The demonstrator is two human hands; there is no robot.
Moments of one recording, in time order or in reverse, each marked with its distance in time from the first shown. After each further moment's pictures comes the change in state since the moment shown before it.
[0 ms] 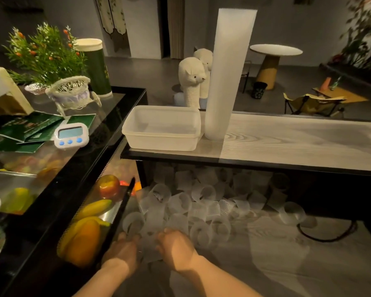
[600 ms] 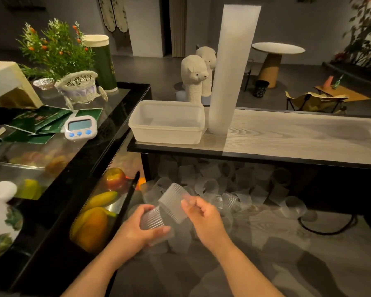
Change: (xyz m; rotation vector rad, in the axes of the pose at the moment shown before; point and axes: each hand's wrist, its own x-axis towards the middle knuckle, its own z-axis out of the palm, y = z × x) left_hand -0.069 0.016 -0.052 -1.018 0.046 0.389; right_hand -0.060 -0.031 -0.079 1.052 0.468 0.125
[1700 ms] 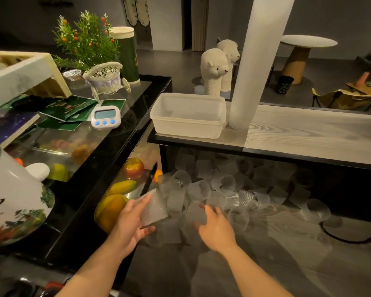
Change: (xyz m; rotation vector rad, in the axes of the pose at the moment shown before) left_hand -0.004 -0.017 -0.020 -0.683 0.259 -0.217; right_hand 0.010 0.058 0.003 -1.004 -0.030 0.246
